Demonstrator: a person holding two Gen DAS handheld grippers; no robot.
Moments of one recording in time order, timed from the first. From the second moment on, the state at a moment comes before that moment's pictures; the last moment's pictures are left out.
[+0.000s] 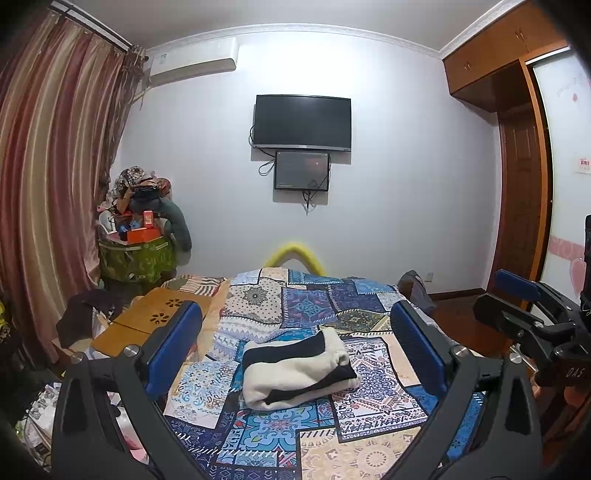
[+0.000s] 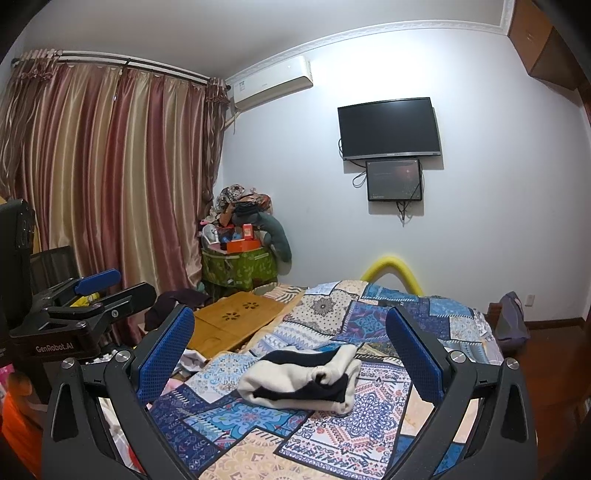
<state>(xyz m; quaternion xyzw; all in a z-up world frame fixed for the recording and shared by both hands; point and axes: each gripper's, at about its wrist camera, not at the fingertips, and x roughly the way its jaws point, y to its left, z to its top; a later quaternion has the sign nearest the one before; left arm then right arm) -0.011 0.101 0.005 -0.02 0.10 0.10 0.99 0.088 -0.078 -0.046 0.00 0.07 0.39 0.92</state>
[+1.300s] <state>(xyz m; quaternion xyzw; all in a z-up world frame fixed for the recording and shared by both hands) -0.005 0.097 0.003 -0.03 0.11 0.08 0.99 0.094 -0.084 -0.048 0.00 0.08 0.38 0.92</state>
